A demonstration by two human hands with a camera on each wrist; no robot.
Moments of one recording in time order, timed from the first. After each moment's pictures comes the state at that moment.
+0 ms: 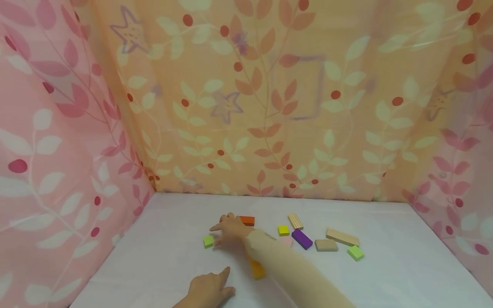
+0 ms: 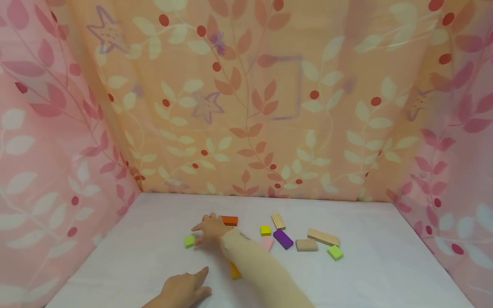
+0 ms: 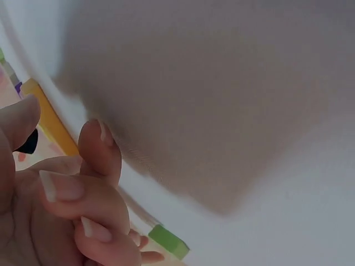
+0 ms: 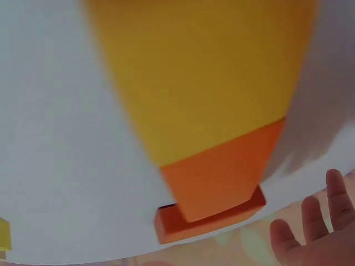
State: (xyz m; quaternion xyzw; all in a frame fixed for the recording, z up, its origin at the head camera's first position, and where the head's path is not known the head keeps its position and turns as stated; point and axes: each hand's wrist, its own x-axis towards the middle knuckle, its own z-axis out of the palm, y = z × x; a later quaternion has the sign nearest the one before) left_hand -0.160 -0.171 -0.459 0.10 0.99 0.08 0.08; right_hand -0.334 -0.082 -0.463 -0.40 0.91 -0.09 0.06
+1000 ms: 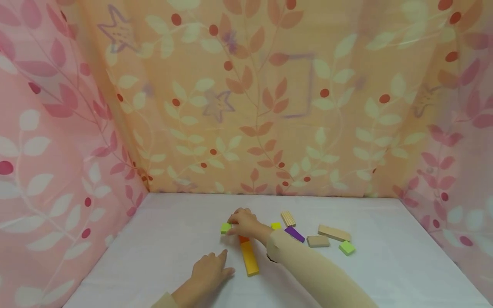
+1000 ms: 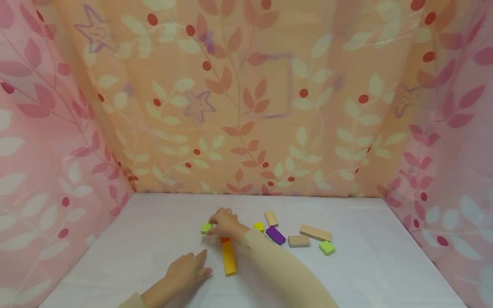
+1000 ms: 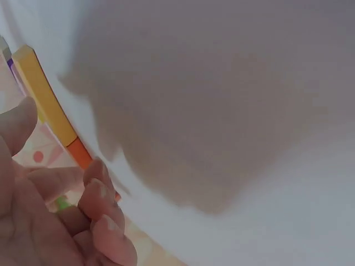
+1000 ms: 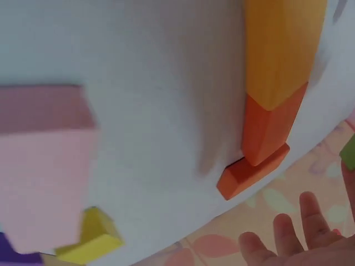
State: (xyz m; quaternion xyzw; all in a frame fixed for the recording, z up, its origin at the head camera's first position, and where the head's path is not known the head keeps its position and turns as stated) left_hand -0.189 -0.150 -0.457 0.07 0.99 0.10 0.02; right_hand -0.316 -0.019 -0.430 -0.30 0.92 -0.23 0.04
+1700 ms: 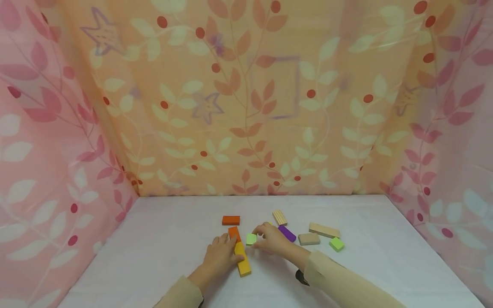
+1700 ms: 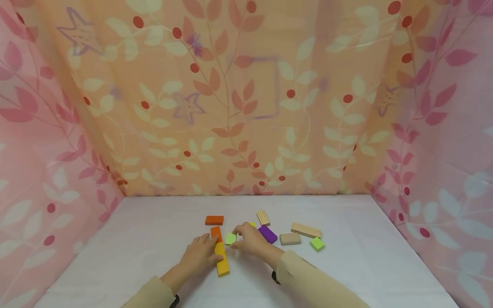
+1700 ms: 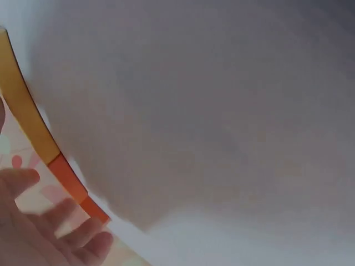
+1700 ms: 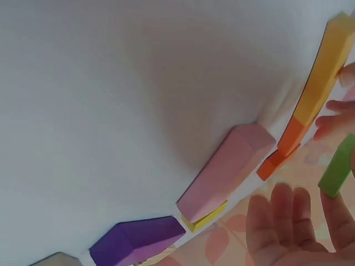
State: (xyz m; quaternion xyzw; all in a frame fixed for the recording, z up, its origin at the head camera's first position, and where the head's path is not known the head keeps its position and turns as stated) left_hand -0.232 -0.123 -0.468 0.14 0.98 0.14 -0.04; right_hand -0.273 0.078 -0.439 -0.26 0.90 -0.35 0.06
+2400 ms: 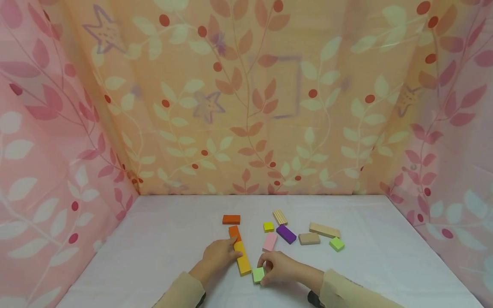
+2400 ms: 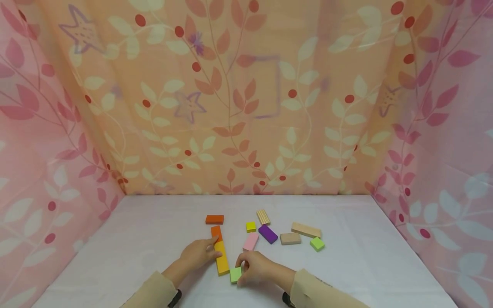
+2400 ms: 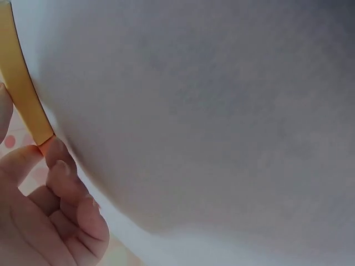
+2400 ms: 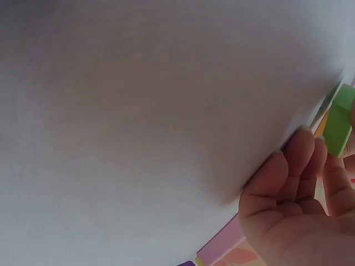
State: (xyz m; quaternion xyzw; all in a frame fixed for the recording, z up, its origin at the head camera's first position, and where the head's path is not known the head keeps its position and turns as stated) left_hand -0.246 -0.126 -0.468 0.10 0.98 0.19 0.05; right_hand -0.230 0.101 -0.458 -0.27 0.85 -0.39 0.21
